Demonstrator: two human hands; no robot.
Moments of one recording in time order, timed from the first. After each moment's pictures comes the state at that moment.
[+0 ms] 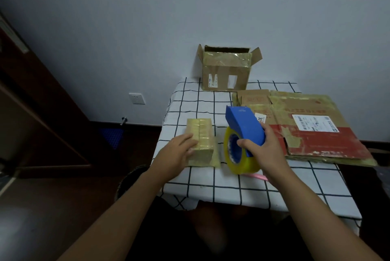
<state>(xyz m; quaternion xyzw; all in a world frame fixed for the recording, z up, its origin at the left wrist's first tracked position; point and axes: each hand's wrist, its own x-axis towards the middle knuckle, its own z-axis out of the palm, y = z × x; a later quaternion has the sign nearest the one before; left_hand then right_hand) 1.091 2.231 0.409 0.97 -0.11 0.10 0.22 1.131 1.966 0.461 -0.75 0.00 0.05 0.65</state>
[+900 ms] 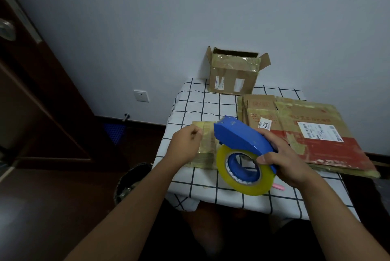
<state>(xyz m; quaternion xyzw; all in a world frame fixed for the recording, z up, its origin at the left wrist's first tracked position) 1.103 2.200 0.460 0.89 0.13 0.05 0.44 1.134 1.939 0.483 -0.69 -0.22 0.23 0.65</state>
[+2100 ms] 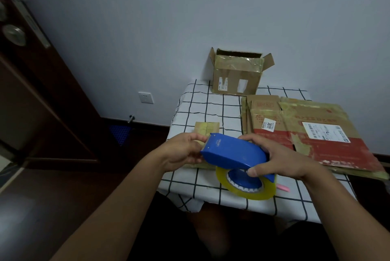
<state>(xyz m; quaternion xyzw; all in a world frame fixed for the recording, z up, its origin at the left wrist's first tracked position) 1.085 2.216 0.490 0.66 0.14 -0.21 0.71 1.144 1.946 0.501 -0.74 -0.31 0.36 0.48</state>
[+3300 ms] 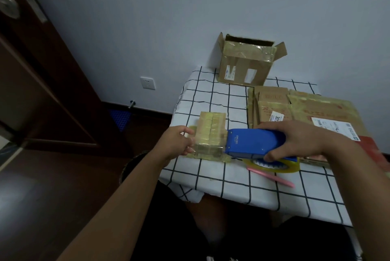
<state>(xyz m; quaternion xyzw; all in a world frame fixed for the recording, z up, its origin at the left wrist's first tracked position) 1.080 2.239 0.455 0.78 0.23 -0.06 0.58 1.189 1.942 0.526 -0.88 -0.32 0.30 0.18</state>
